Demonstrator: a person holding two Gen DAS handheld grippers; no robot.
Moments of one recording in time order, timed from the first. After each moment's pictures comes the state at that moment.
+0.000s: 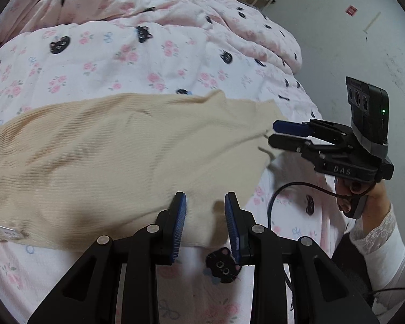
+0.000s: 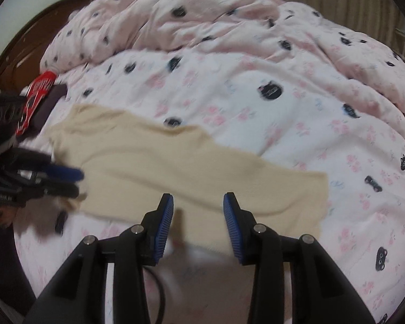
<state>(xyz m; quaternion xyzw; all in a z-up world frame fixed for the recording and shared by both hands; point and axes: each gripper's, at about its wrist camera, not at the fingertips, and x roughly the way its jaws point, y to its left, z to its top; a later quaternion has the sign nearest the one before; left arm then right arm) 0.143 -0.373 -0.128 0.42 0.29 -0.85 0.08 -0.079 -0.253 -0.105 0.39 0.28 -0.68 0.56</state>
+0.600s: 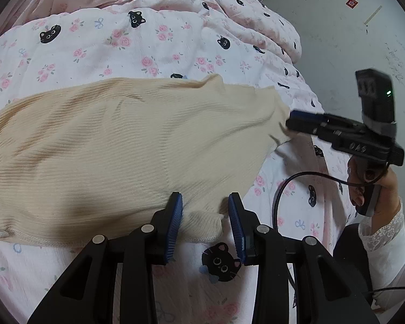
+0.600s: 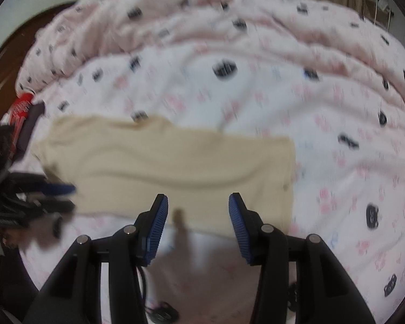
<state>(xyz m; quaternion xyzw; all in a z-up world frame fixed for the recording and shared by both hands) 0.143 -0.372 -0.135 0.44 0.30 -0.85 0.07 -0.108 -0.222 -0.090 0.43 0.20 -0.71 0.51</state>
